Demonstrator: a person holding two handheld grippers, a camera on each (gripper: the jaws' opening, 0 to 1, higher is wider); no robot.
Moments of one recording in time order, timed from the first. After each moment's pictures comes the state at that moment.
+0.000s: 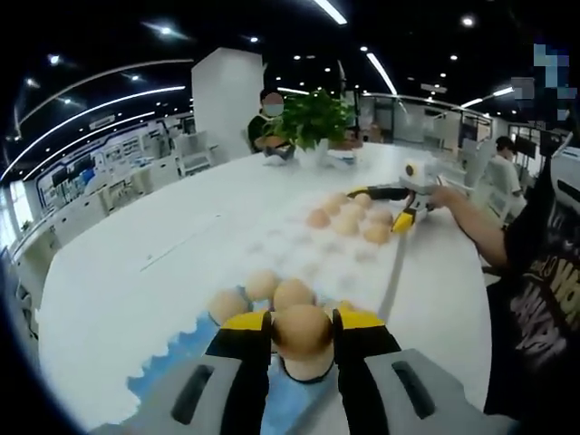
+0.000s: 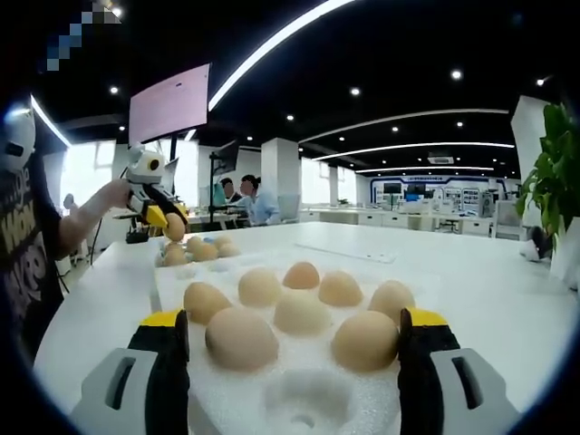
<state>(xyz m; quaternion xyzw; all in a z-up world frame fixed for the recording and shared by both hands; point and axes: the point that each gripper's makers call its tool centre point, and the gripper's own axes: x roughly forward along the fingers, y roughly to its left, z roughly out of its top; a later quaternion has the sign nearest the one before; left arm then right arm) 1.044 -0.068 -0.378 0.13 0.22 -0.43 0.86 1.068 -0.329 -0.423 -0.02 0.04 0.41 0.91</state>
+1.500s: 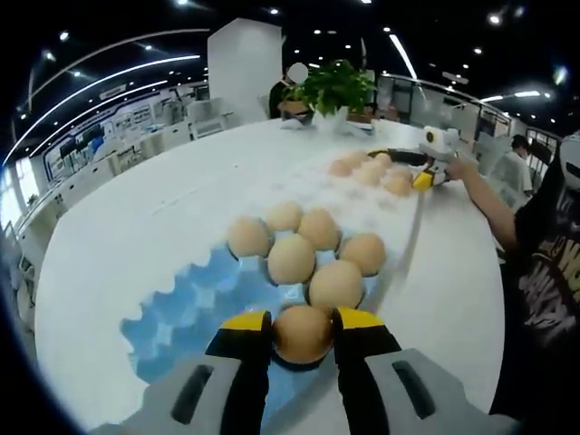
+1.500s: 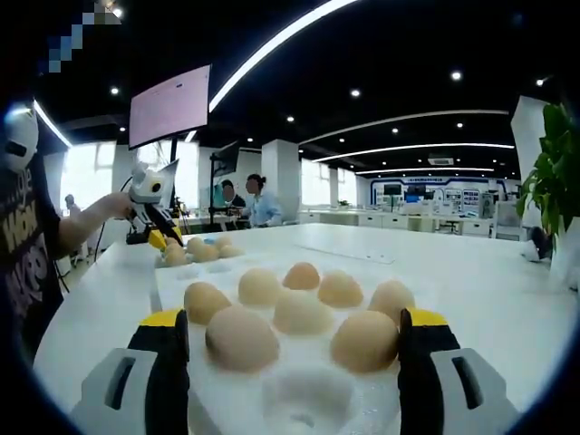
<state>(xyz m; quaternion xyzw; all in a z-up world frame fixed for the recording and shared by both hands) 1.043 -0.027 -0.430 0.13 0.29 -0.40 0.86 1.071 -0.330 -0.423 -0.02 0.04 0.41 0.91</state>
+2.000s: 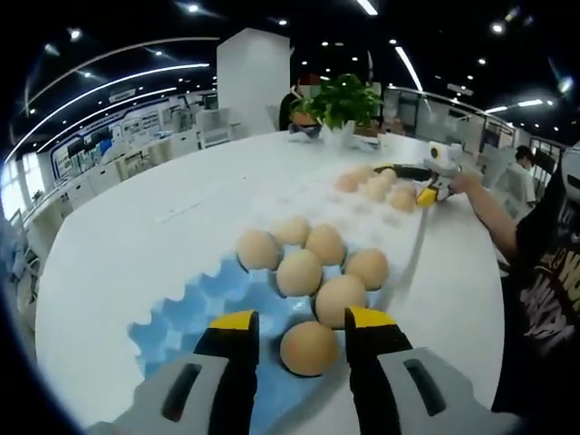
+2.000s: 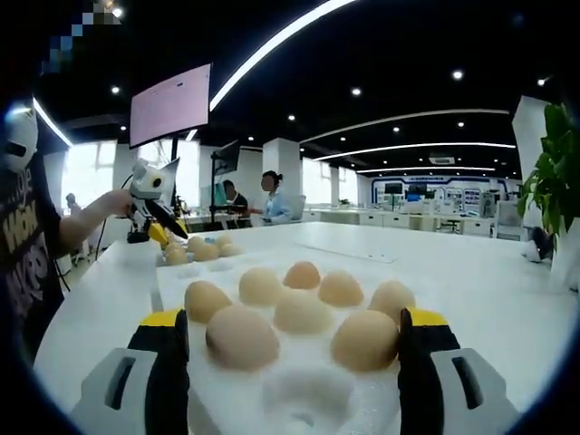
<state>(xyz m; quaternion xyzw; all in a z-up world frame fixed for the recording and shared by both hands) 1.049 -0.024 -0.415 0.11 0.27 -0.39 0.87 1.071 -0.331 -0.423 -0.02 0.04 0.42 0.91</state>
